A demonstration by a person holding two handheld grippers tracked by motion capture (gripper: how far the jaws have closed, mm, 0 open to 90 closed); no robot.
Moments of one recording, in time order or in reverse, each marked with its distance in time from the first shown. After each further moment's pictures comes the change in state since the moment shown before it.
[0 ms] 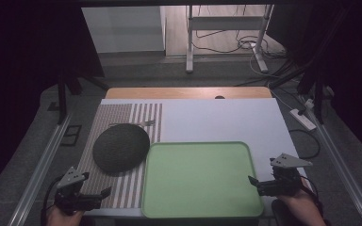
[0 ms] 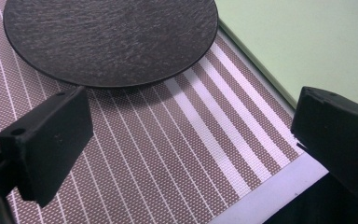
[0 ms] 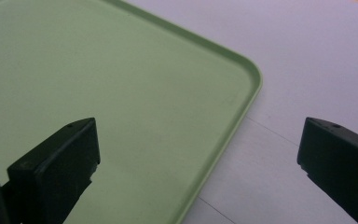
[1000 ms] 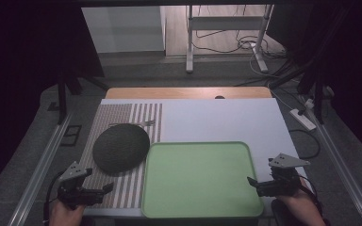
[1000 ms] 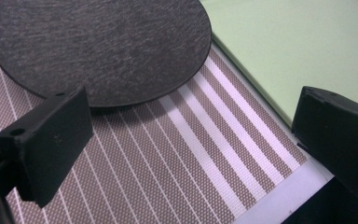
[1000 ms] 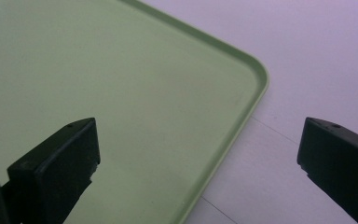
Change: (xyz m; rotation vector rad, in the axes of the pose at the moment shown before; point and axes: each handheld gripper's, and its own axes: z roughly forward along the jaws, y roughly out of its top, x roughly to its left) left arm 0.004 0.014 0.008 -0.010 -0.039 -0.003; right arm 0.001 0.001 0.002 0.012 0.016 -0.019
